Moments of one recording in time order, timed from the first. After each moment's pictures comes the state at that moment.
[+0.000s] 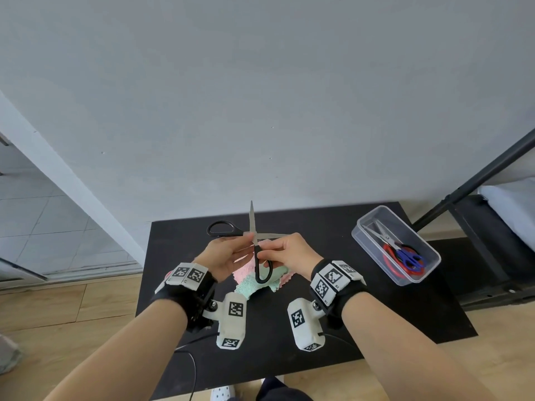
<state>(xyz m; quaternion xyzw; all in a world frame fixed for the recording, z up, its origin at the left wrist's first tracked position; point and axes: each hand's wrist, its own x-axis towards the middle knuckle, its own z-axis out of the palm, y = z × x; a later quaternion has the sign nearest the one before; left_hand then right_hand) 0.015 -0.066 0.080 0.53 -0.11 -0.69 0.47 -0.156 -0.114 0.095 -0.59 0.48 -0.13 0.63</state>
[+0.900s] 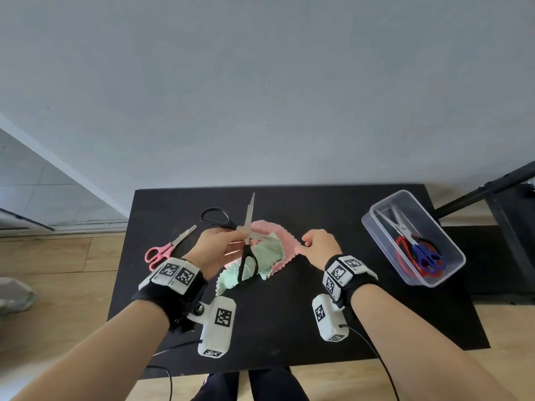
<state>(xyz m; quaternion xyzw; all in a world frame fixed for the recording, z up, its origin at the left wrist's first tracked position) -0.006 -0.082 0.041 0.60 -0.10 -0.65 0.45 -0.221 -0.177 0.000 -0.69 0.62 0.07 0.37</state>
